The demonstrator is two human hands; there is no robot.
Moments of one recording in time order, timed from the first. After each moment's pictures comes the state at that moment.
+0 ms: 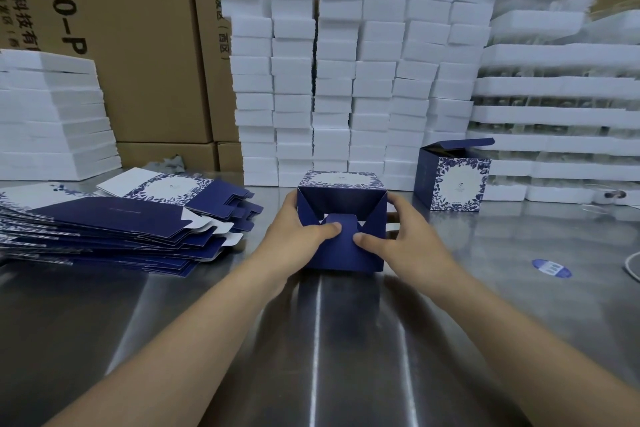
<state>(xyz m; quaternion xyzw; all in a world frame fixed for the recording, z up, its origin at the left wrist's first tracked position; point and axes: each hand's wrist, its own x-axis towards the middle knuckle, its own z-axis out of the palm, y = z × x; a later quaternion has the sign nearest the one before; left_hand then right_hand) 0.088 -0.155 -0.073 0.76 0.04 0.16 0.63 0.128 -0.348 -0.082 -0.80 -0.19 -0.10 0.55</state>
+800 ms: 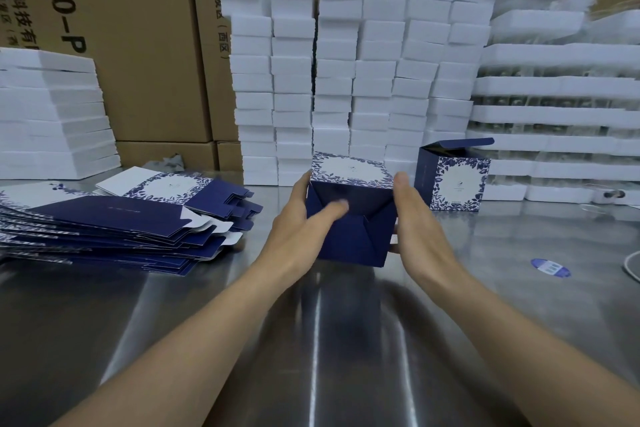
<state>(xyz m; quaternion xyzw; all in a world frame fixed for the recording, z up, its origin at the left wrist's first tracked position) 0.070 -0.170 -0.061 0.76 -0.05 0.21 0.61 0.106 -0.343 -0.064 -0.75 -0.15 -0.11 0.64</state>
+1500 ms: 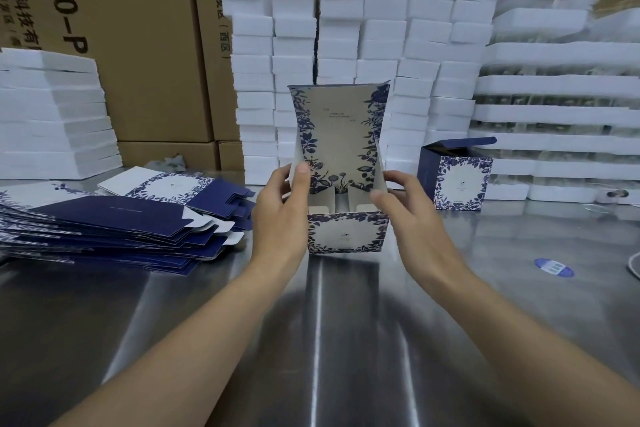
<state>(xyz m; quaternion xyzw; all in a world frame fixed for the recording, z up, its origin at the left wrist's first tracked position) 0.064 -0.171 -0.048 0.70 0.04 0.36 0.61 0.086 -0.343 -0.049 -0.75 -0.20 -0.11 0.62</state>
